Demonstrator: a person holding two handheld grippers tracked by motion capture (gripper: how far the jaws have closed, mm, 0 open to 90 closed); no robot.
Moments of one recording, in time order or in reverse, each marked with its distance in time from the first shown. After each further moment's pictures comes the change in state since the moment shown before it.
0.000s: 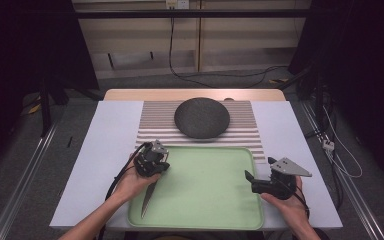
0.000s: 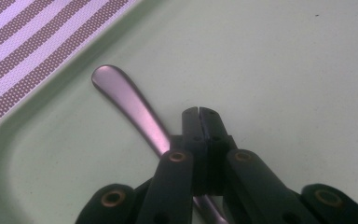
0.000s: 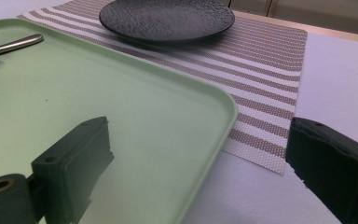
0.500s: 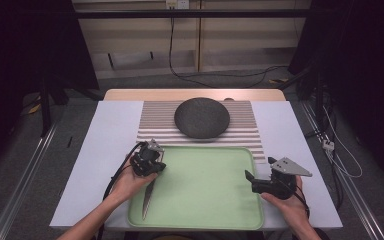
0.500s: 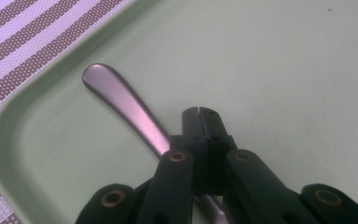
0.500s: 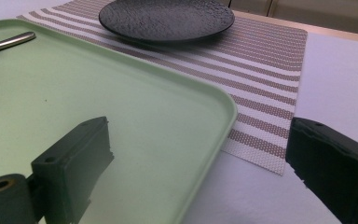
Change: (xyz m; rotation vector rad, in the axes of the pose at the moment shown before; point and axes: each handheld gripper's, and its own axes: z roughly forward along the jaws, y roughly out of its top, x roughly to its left) left arm 0.007 -0.004 -0.006 0.034 0.003 -0.043; right arm -0.001 0.000 0.000 0.001 0.001 0.004
